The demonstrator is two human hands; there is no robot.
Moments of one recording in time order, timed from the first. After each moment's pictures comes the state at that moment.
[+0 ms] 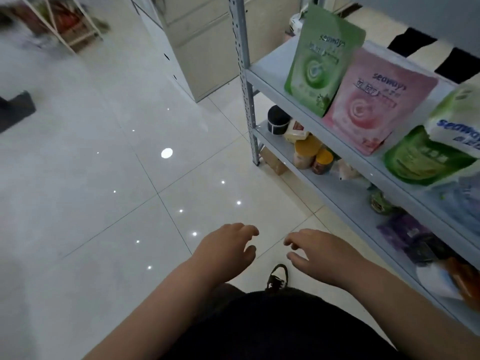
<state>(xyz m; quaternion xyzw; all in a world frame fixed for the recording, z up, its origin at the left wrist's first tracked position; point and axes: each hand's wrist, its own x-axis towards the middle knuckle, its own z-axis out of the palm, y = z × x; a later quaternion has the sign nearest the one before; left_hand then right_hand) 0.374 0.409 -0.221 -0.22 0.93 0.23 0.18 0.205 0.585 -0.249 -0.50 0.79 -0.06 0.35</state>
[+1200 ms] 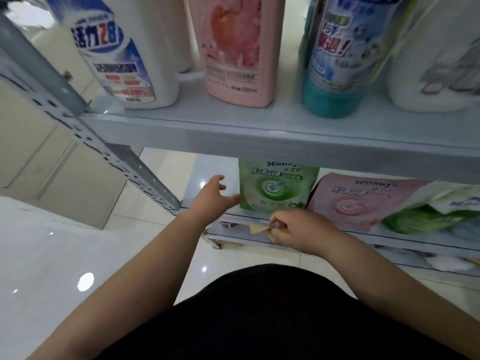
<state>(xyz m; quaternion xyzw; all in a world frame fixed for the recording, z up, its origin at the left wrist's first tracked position) -0.086 0.082 -0.255 -0.12 0.88 0.43 0.18 -0.044 0.329 -0.231 -0.17 0.93 -0.17 0.27</state>
